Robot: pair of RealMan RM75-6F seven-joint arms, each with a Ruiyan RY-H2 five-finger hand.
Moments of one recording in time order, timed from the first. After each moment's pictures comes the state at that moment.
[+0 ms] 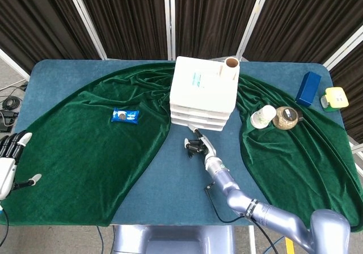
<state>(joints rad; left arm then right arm) -0.12 -1.10 -0.05 -1.58 1.51 1.45 -0.06 0.74 -1.89 0.54 -1.25 -0.59 0.55 0.66</state>
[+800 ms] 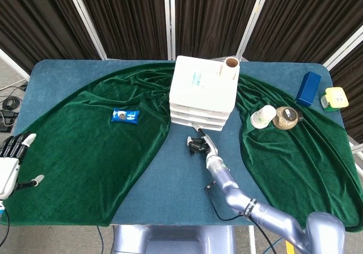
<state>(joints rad) -0.13 -1.09 -0.04 -1.58 1.52 1.44 -0.08 0.72 -1.93 0.57 -1.19 -0.60 0.55 0.67</state>
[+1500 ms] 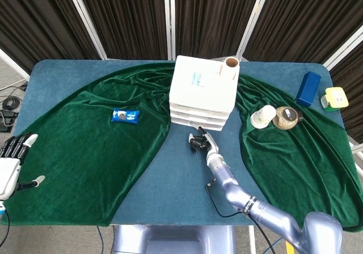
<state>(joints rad) -0.14 -1.09 -0.03 -1.58 1.52 1.43 -0.08 0.73 -1.96 0.62 -1.11 -0.60 0.49 0.69</state>
